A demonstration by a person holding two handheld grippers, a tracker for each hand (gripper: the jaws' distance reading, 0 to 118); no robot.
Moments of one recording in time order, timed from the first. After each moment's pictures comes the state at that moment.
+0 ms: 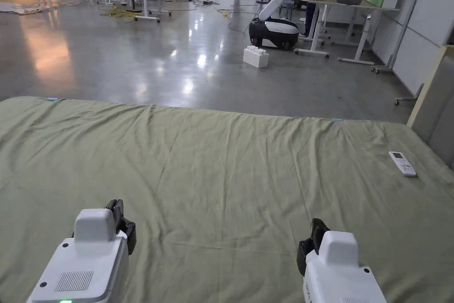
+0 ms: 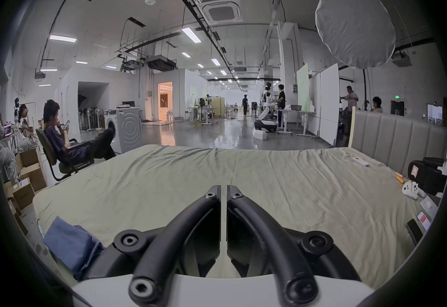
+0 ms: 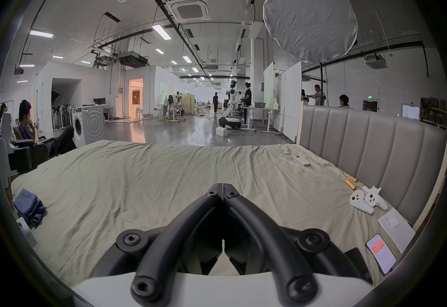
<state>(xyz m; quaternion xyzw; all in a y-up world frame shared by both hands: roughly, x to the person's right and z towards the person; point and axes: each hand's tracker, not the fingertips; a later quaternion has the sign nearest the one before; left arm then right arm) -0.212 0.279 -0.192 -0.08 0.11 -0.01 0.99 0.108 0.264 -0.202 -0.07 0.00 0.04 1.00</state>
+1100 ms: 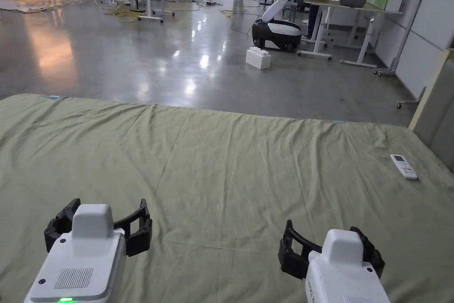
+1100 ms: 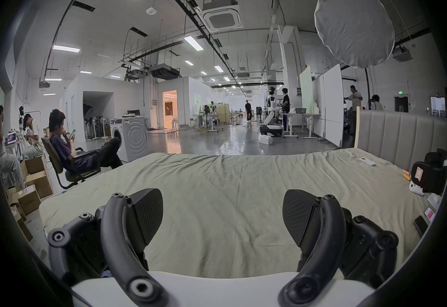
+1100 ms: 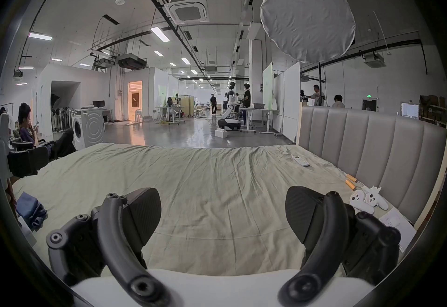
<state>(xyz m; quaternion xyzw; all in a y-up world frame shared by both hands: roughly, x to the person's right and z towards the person) -0.211 0.282 -0.189 -0.07 0.12 -0.03 0.99 0.111 0.268 -0.204 -0.07 0.00 0.03 1.00</state>
